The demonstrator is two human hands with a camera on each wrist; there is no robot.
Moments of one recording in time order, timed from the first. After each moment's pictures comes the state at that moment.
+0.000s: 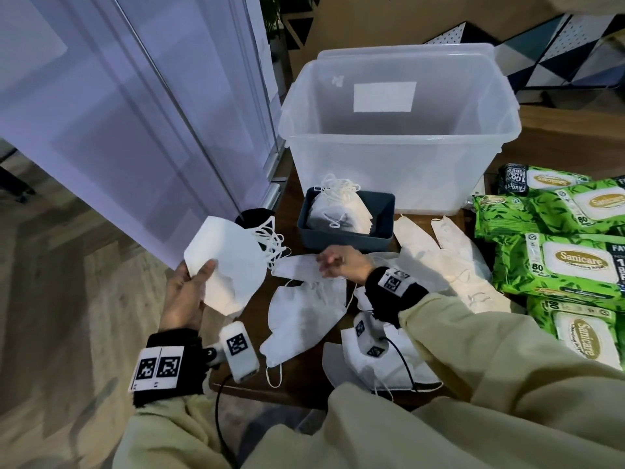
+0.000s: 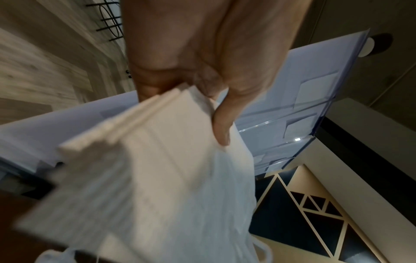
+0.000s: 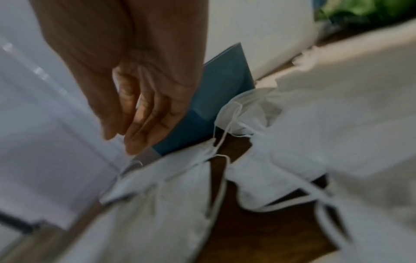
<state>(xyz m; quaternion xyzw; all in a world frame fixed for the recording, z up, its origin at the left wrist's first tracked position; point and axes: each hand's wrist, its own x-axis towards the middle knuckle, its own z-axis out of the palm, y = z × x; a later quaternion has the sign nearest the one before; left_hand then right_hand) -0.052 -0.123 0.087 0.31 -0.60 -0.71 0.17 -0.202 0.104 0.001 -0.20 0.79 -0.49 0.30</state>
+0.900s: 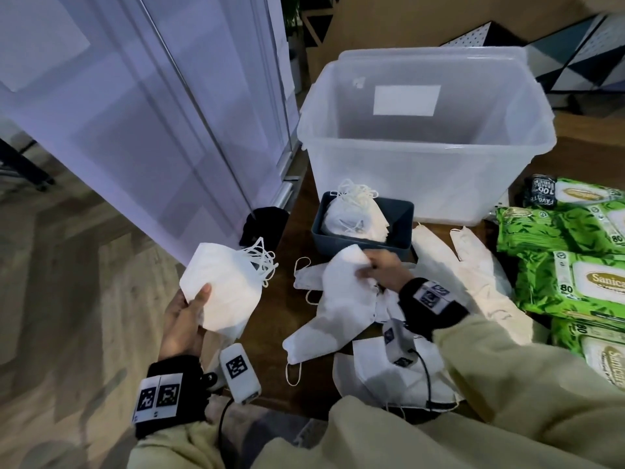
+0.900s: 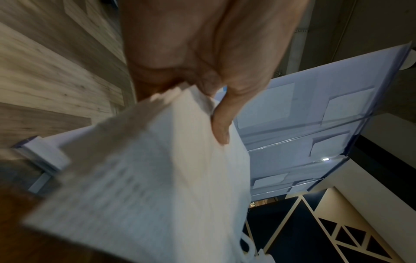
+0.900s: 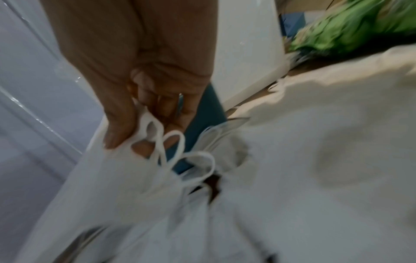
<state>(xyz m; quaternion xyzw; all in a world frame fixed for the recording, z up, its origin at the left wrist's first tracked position) -0.028 -0.137 0.069 0.37 -0.55 -0.72 0.19 -0.214 0.131 0.005 -0.19 0.87 -0.36 0.26</state>
